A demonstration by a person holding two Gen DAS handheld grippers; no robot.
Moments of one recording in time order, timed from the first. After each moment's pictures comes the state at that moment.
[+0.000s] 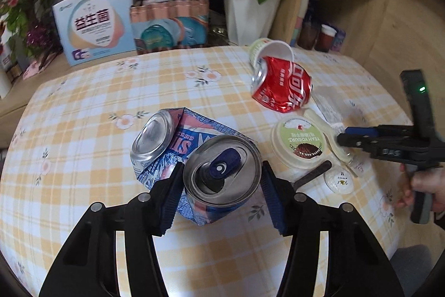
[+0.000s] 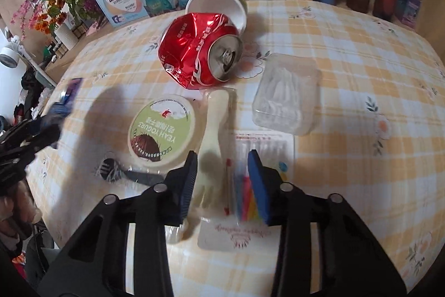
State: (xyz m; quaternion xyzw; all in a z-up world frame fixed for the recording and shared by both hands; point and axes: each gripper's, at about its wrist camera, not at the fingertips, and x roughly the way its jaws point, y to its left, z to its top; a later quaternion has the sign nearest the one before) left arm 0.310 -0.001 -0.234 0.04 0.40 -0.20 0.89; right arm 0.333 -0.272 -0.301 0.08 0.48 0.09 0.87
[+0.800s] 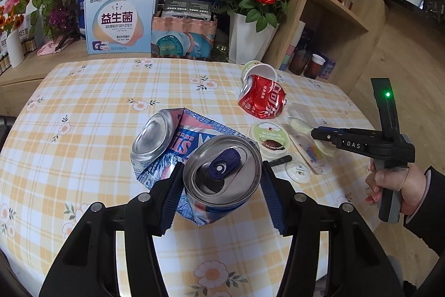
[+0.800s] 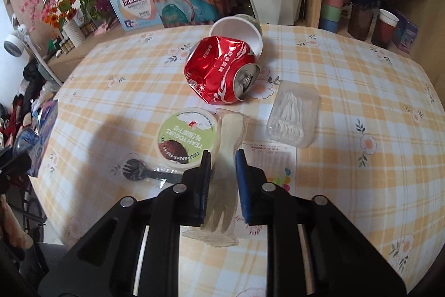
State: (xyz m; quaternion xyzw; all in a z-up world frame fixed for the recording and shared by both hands) left arm 0.230 0.027 -0.192 -0.04 0.38 -0.20 0.90; right arm 0.306 -0.256 -0.259 0.05 0.45 0.10 0.89
